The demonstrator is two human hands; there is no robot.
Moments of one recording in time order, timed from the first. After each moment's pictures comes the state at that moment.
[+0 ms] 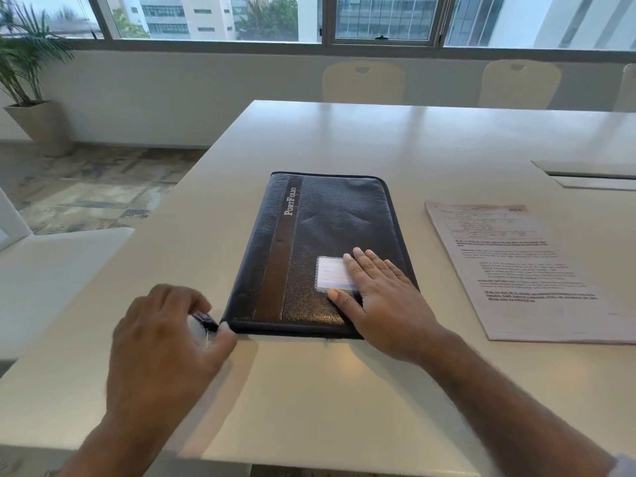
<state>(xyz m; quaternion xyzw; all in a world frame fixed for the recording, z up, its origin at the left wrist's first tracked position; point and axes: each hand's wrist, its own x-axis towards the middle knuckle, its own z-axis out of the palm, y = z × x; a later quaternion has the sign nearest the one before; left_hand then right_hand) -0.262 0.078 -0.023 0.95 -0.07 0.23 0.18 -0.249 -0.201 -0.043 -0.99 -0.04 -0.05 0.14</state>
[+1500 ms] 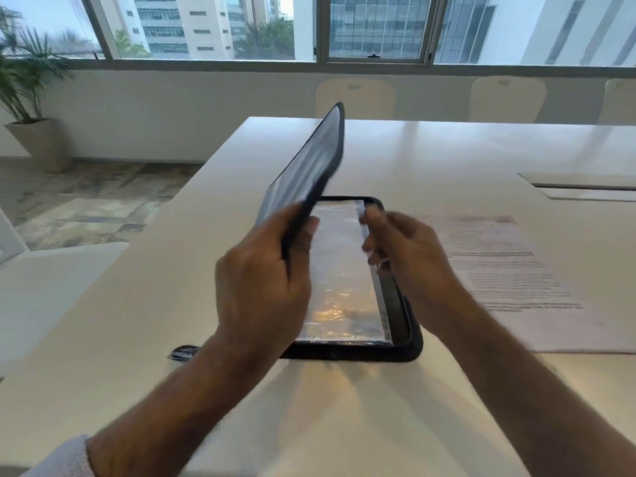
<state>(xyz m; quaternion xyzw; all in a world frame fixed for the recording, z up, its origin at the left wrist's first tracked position) -0.242 -0.037 0.044 0.78 -0.23 0.43 0.40 -0.256 -0.207 0.053 -0.73 0.06 -0.16 0.66</state>
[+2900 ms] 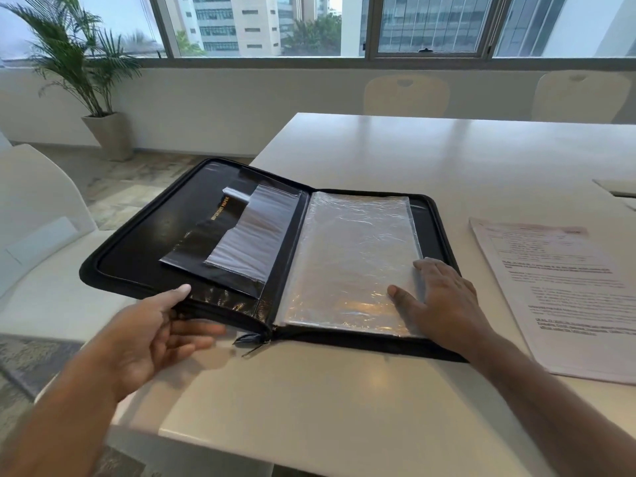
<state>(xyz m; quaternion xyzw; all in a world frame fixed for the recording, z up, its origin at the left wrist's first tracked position) -0.224 0.147 -0.001 0.65 0.25 -0.16 0.70 -0.222 -0.232 -0.052 -0.97 0.04 -0.12 0.19</state>
